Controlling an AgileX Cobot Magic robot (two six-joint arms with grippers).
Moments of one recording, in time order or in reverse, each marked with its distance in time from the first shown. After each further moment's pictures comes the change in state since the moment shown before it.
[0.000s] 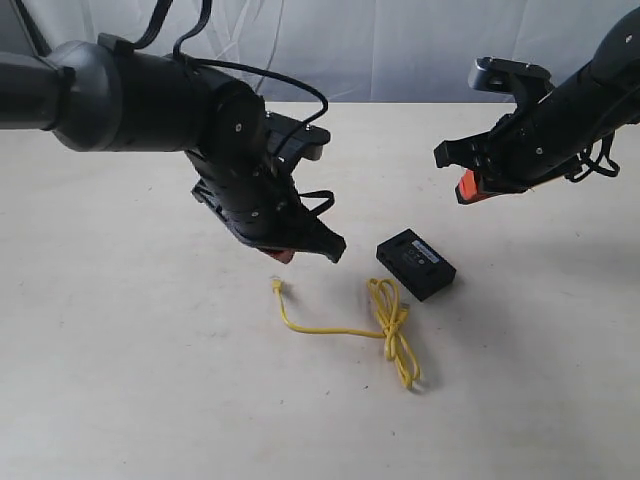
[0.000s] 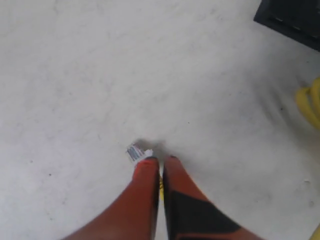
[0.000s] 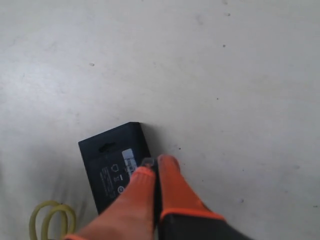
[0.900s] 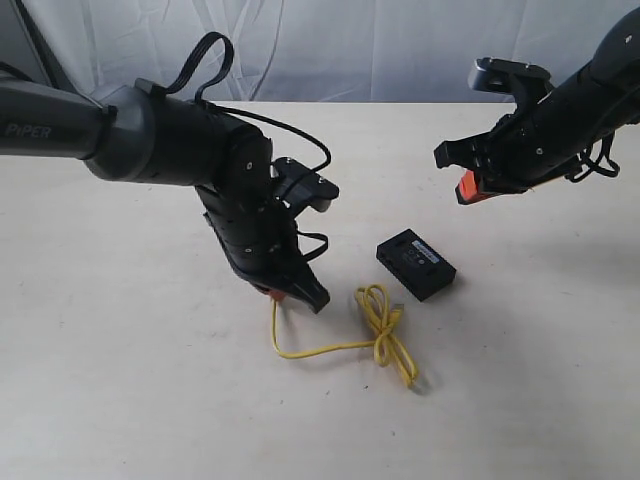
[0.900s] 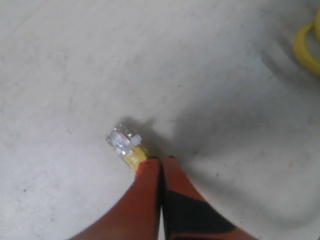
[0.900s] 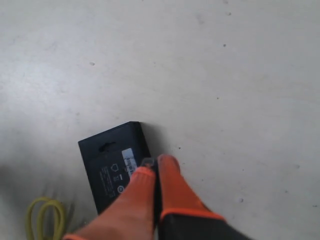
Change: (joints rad) left arm 0.000 0.076 0.039 -0.045 -0.009 0.275; right arm 0.000 0.000 0.000 0.000 0.000 -0.002
